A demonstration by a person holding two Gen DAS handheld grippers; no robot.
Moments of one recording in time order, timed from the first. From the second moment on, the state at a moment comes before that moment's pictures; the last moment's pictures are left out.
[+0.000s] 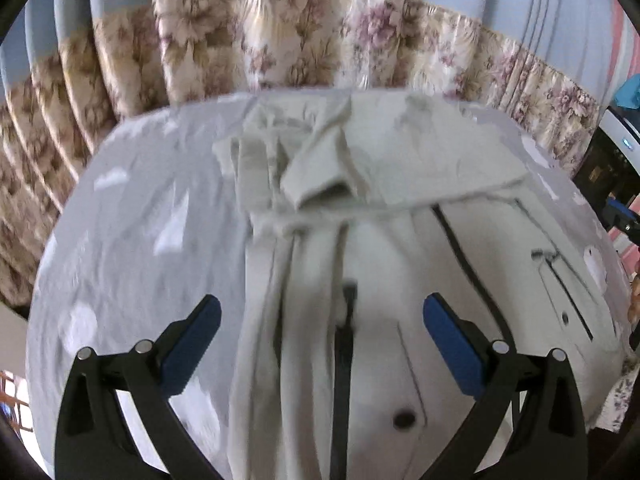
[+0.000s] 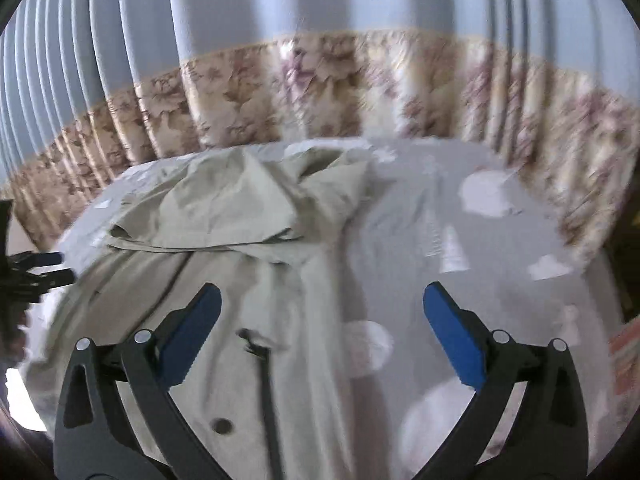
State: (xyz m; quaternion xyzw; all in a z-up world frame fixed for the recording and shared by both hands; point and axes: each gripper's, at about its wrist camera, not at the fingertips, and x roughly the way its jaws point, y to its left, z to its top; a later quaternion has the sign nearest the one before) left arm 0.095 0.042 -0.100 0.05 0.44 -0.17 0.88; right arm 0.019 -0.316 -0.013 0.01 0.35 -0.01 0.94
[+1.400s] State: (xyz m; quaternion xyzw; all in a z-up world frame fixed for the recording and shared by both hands) left arm -0.041 0.096 -0.155 0.04 0.46 -0.09 0.88; right arm -0.109 -0.316 -0.075 0.06 0.41 -0.04 0.91
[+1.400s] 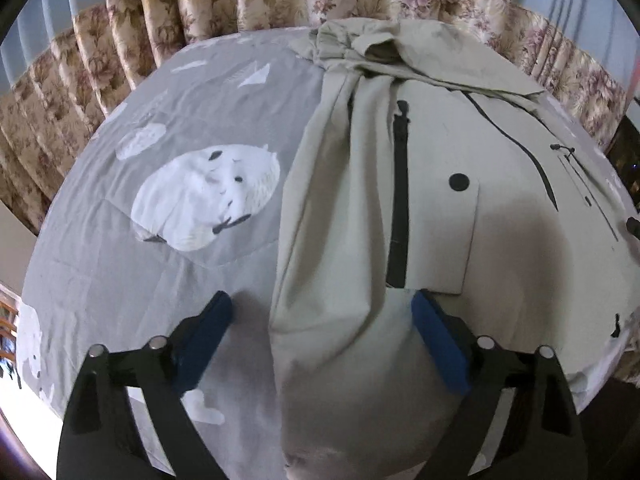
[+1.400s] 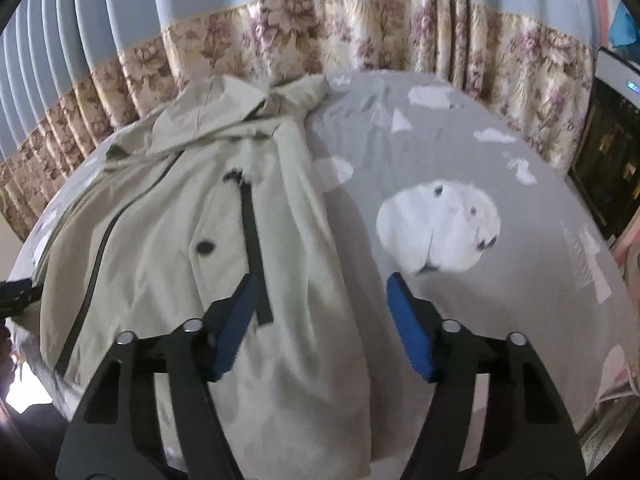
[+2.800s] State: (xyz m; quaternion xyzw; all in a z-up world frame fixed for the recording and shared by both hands) left arm -0.070 0.092 -0.150 0.00 0.48 -0.12 0.87; right arm -0.162 -0.345 -0.083 0.14 0.43 -0.01 0.89
